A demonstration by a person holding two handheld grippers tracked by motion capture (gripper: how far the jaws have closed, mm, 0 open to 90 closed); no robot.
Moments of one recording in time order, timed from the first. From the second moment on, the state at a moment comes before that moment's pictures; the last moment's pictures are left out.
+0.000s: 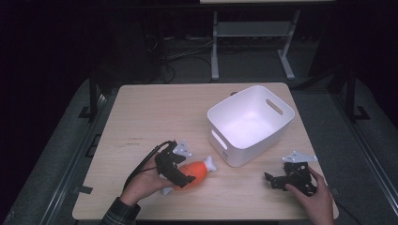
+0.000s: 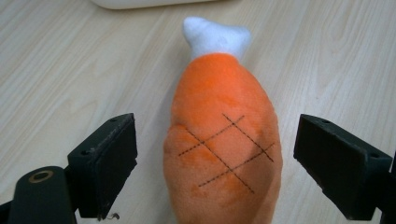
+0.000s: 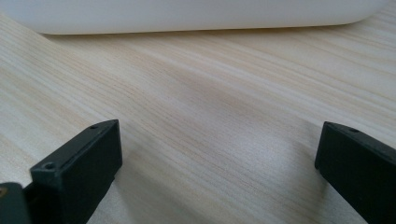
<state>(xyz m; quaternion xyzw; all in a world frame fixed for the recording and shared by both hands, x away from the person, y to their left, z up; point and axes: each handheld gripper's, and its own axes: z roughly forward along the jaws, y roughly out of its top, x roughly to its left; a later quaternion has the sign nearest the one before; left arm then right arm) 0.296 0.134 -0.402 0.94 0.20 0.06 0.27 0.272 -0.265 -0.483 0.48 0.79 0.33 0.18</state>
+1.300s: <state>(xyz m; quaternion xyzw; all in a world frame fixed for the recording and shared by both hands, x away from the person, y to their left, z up) 0.295 0.115 -0.443 0.96 0.16 0.06 0.21 0.272 -0.265 -0.483 0.48 0.79 0.33 0.18</state>
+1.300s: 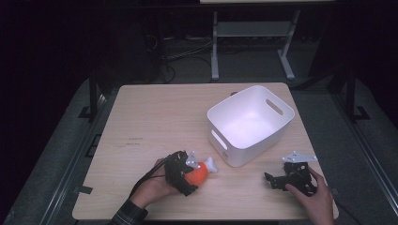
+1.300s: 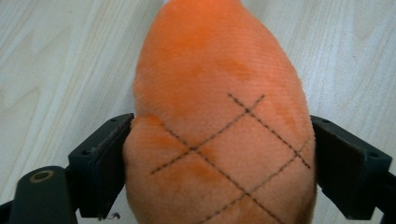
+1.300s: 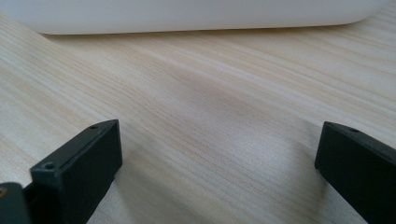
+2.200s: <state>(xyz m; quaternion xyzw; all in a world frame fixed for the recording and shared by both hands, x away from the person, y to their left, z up) 0.300 0.132 -0.431 0.95 0.18 0.04 0.24 0.272 -0.265 -0.483 0.48 0.79 0.33 0.18</state>
